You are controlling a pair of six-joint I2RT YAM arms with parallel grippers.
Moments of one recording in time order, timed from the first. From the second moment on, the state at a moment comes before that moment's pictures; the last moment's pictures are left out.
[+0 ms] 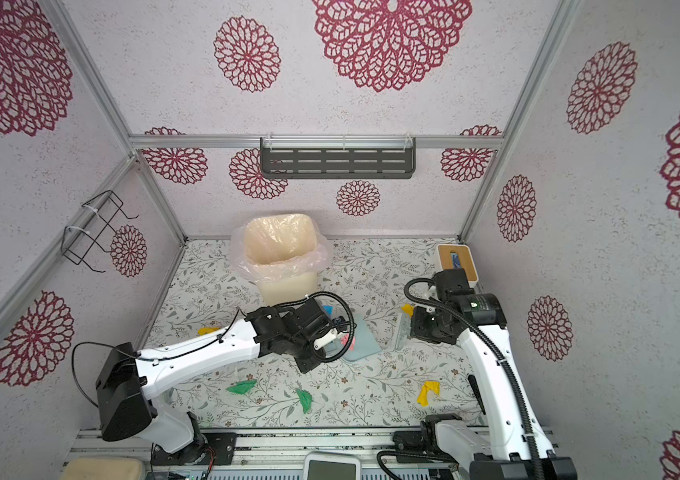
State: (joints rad) left arm -1.02 1.58 1.31 -0.90 0.01 0.06; right arm 0.10 1.09 1.24 -1.34 -0.18 0.29
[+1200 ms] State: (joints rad) left arm -0.47 1.40 1.83 -1.37 -0.11 0.02; right arm 0.06 1.08 1.20 -1.29 -0.32 0.23
